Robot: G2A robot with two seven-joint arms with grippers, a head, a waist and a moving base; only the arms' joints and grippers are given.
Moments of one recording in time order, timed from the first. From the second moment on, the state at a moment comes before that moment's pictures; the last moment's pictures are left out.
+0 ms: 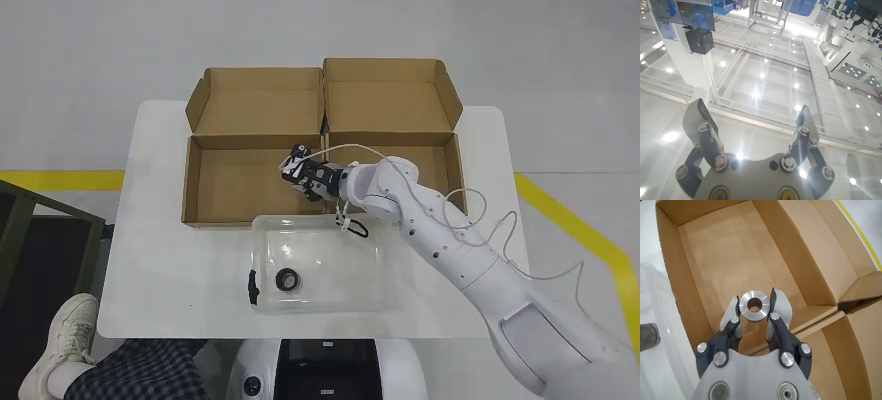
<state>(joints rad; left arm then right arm) -0.11 -0.30 -0.54 -1.19 3.07 0.29 0.07 -0.54 -1.37 0.62 -1.15 -1.08 -0.48 0.51</state>
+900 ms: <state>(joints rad) -0.11 -0.30 -0.54 -1.19 3.07 0.29 0.07 -0.63 -1.35 0.75 -1.41 -1.15 -0.53 0.59</state>
